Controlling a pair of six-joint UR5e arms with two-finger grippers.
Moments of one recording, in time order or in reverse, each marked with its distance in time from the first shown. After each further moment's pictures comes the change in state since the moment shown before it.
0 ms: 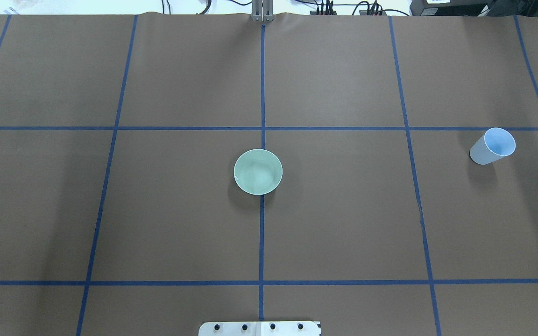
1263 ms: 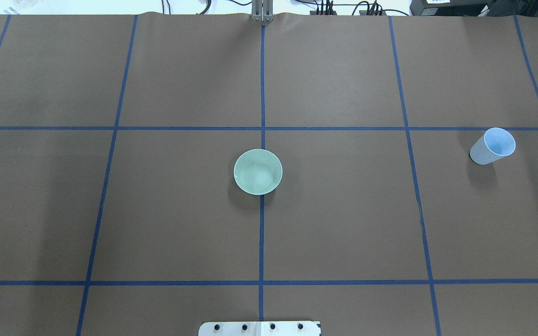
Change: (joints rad) left arm -0.003 0.030 0.037 -0.013 0.005 0.005; right arm 0.053 -0.082 -0.005 -0.149 0.054 -0.048
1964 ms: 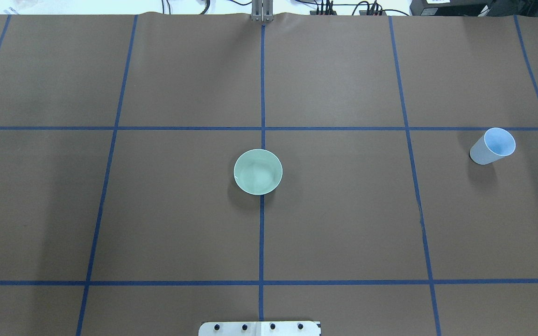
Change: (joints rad) left arm -0.003 -0.002 -0.007 0.000 -0.005 -0.006; right arm 0.000 -0.001 -0.009 0.000 -0.003 0.000
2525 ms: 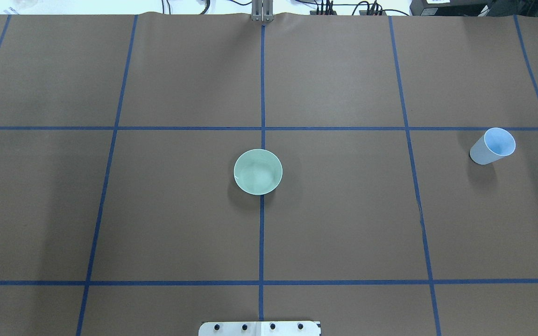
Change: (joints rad) left arm 0.000 0.000 -0.006 -0.001 0.001 0.003; right arm 0.000 0.000 -0.001 0.000 0.000 0.000
